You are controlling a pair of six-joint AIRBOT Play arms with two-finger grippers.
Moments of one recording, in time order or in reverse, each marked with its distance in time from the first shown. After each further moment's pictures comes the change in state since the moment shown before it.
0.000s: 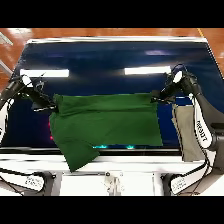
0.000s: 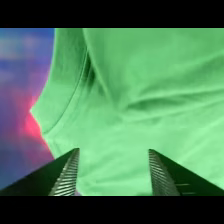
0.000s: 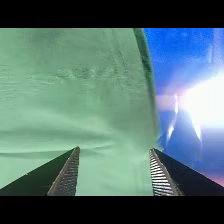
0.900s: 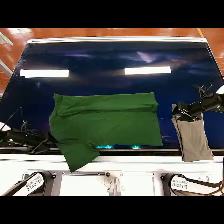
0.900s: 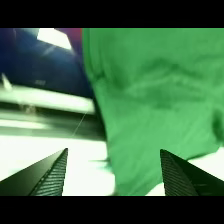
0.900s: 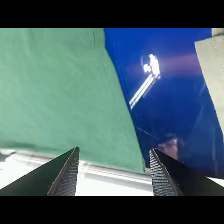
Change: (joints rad) left arm 0.386 0.560 -0.849 -0.335 0.067 0.161; right arm -0.369 0.321 -0.315 0.183 0.268 -0.266
